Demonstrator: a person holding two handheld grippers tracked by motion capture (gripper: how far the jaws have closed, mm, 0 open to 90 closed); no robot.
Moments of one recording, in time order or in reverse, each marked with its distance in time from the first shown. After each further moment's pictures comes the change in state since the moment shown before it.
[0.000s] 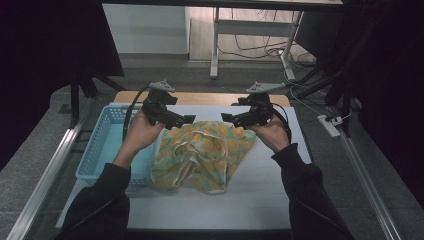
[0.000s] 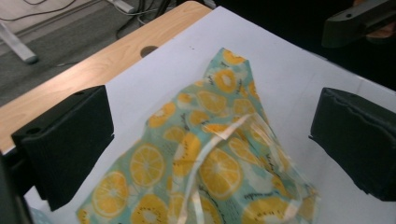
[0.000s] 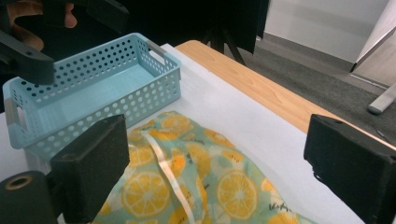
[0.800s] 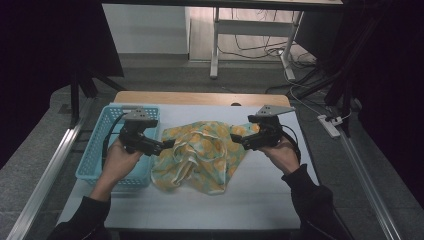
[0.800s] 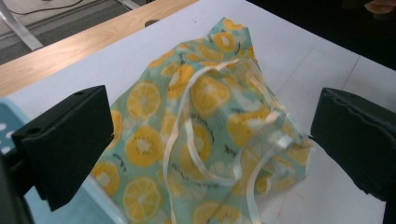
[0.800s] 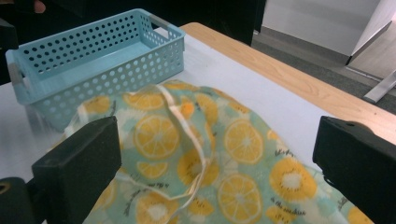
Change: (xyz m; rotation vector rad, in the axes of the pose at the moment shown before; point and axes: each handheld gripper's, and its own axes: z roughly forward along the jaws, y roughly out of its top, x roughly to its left) left arm -0.015 -0.082 -0.035 -0.039 0.033 -0.027; right arm 0.015 -0.053 -0.026 0.005 -0.016 -0.012
